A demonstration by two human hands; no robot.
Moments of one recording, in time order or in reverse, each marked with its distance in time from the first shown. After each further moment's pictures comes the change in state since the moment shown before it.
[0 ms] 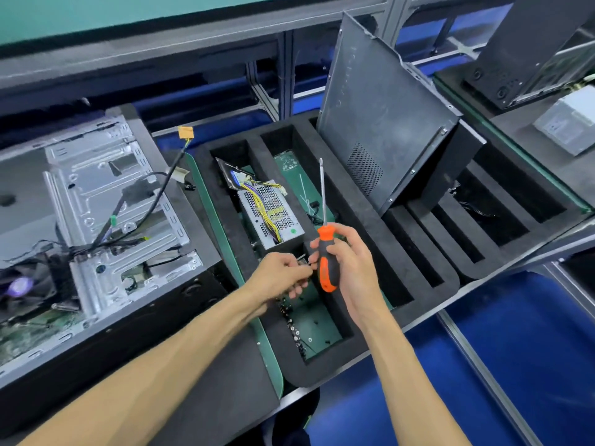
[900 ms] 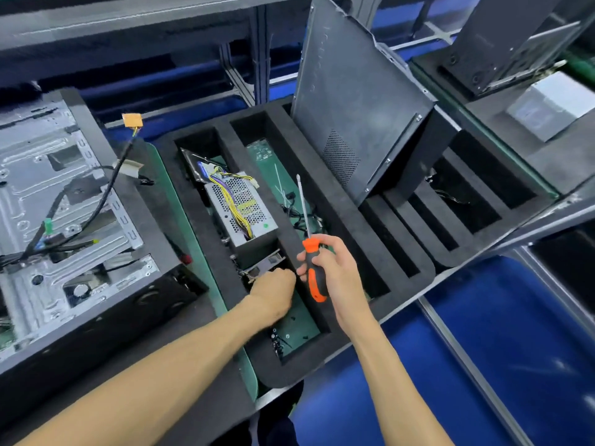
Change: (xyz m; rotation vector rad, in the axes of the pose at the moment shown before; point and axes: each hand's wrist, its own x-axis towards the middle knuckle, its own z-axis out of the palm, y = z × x) left_hand 0.045 -0.044 0.051 1.246 -0.097 0.203; right_hand -0.005 0.016 -0.030 -0.063 0.068 0.089
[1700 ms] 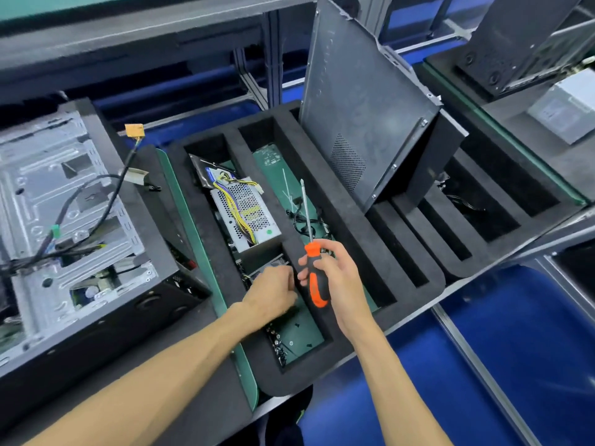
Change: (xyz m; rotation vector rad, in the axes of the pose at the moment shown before) left_hand -0.007 -0.005 -0.018 -0.396 0.126 -0.109; right_hand 0.008 -0.003 -0.004 0.022 -0.062 0.031
